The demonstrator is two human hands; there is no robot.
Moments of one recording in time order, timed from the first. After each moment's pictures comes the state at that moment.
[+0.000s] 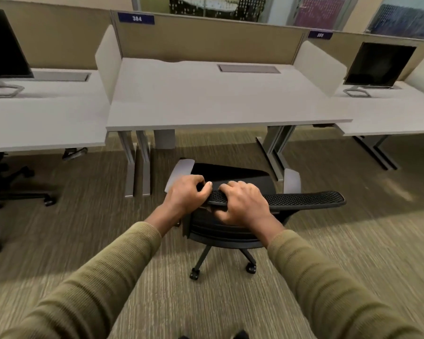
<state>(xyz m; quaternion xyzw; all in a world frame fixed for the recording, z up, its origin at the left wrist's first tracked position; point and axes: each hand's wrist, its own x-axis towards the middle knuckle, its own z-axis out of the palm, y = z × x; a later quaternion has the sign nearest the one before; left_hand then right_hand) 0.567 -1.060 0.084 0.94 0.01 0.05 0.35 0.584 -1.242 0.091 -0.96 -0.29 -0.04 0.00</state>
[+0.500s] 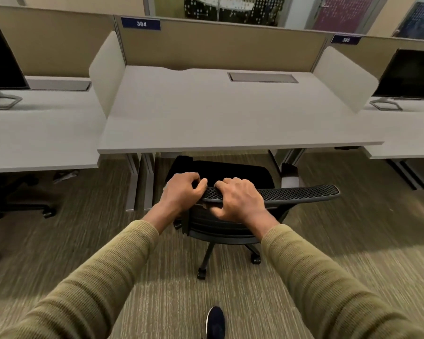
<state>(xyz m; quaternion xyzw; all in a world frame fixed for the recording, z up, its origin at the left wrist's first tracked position) 0.737 -1.028 0.075 0.93 0.05 0.05 0.35 0.770 -1.214 0.088 -0.93 -0.36 -0.06 -0.01</state>
